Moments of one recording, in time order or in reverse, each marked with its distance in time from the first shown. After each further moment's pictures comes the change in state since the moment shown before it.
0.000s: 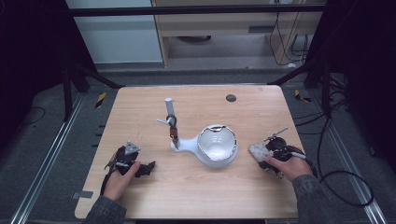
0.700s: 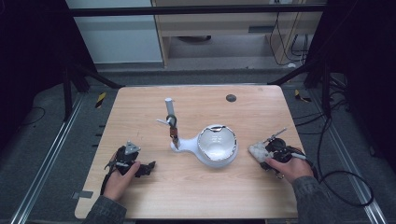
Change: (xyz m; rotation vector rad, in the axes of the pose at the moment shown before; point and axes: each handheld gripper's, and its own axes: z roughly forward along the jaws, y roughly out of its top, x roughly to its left) left arm 0.000 0.000 0.000 0.000 0.000 0.001; right arm 0.002 -0.002 -0.001 0.009 -0.030 -0.064
